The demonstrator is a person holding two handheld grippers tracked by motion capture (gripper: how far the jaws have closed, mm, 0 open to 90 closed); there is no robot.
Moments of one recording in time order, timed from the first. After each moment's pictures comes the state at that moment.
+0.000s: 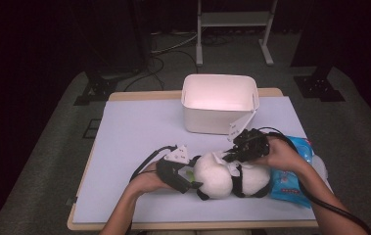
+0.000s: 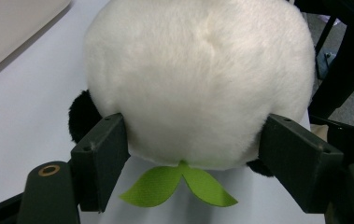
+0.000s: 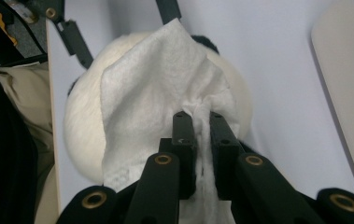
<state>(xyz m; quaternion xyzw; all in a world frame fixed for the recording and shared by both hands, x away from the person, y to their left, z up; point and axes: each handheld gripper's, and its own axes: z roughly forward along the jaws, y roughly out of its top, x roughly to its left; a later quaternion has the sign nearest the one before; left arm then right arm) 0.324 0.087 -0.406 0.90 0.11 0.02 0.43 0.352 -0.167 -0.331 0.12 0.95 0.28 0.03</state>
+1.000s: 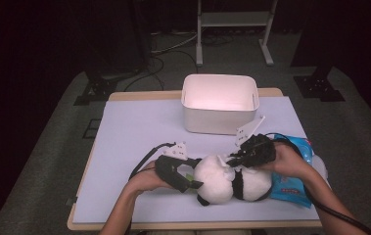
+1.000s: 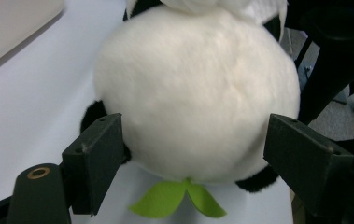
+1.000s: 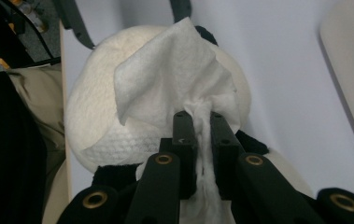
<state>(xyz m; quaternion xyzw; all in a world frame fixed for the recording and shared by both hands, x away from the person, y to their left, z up) 0.325 0.087 -0.392 0.89 0.12 -0.02 0.44 0.336 -0.184 -0.338 0.12 0.94 0.31 0.03</state>
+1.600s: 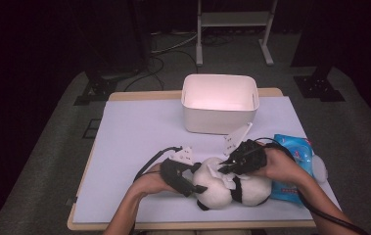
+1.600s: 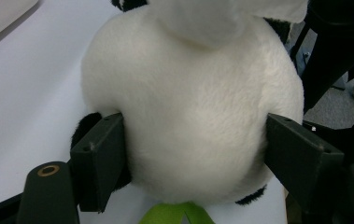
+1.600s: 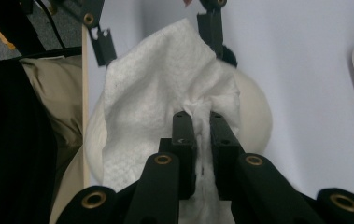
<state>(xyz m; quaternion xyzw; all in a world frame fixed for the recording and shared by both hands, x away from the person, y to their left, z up) 0.315 0.075 -0.396 0.90 0.10 -0.02 0.42 0.320 -0.152 -0.332 0.07 0.95 0.29 0.03</state>
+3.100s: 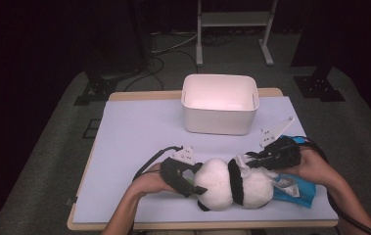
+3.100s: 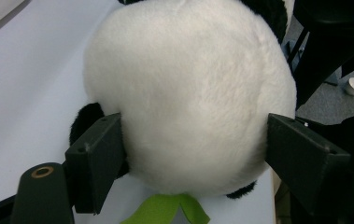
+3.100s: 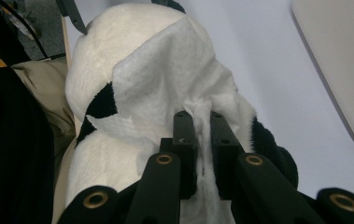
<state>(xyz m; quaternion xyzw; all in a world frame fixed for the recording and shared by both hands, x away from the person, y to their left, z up) 0.315 0.073 -0.390 0.91 0.10 -0.03 0.41 0.318 -0.236 -0.327 0.15 0.93 0.32 0.05</state>
